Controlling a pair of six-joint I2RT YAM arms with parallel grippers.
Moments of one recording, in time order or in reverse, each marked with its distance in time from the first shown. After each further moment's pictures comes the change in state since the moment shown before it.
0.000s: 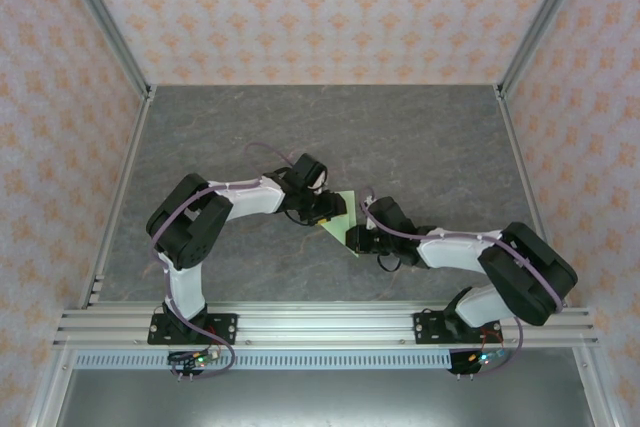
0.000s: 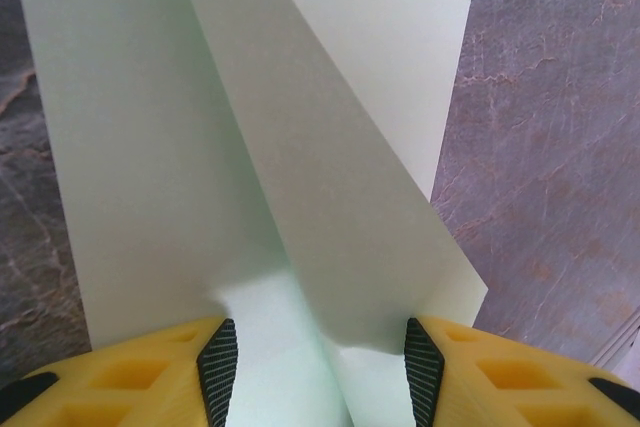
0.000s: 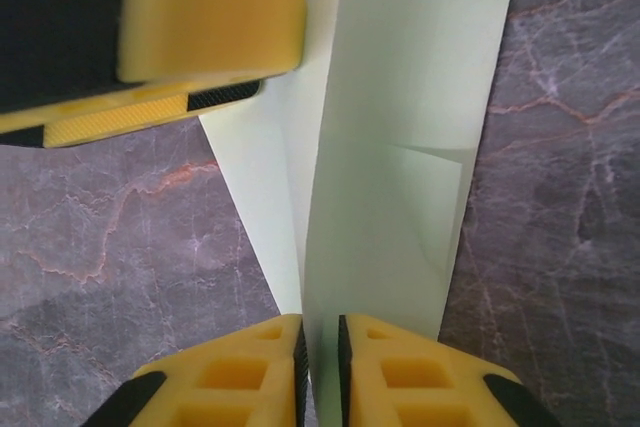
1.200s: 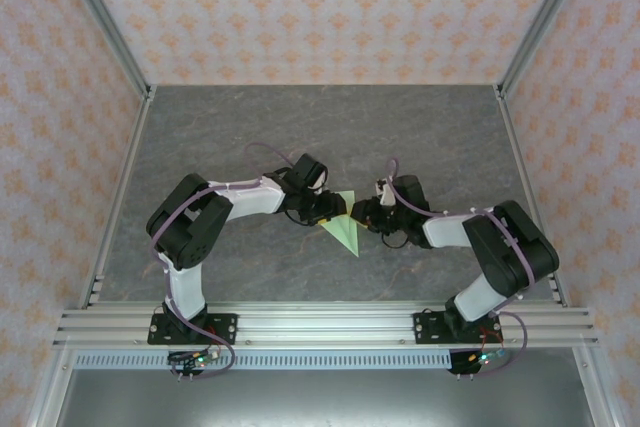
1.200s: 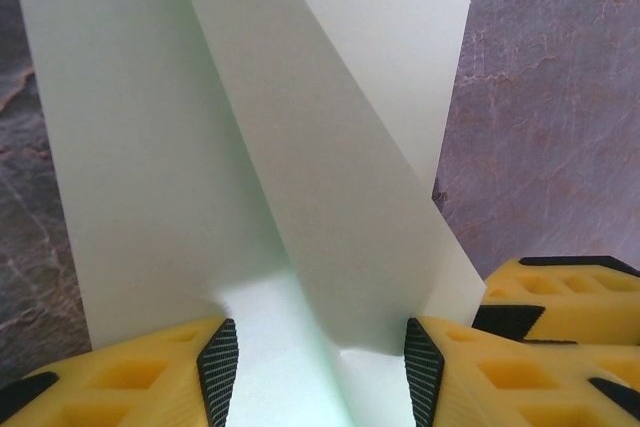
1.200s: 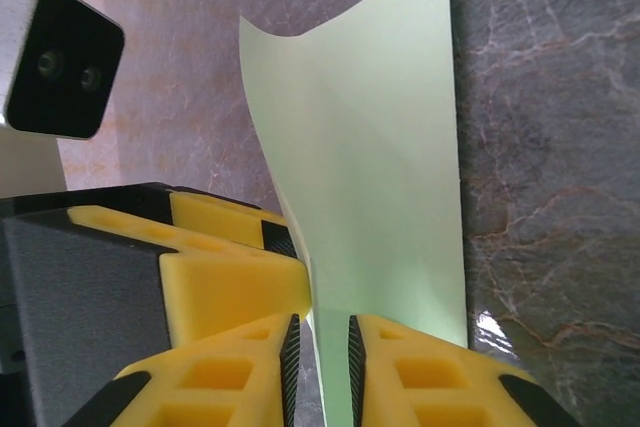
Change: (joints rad) left arm -0.001 0.000 0.000 -0.001 -0.003 0.002; right arm -0.268 0.177 0.044 0.259 -0.359 0.228
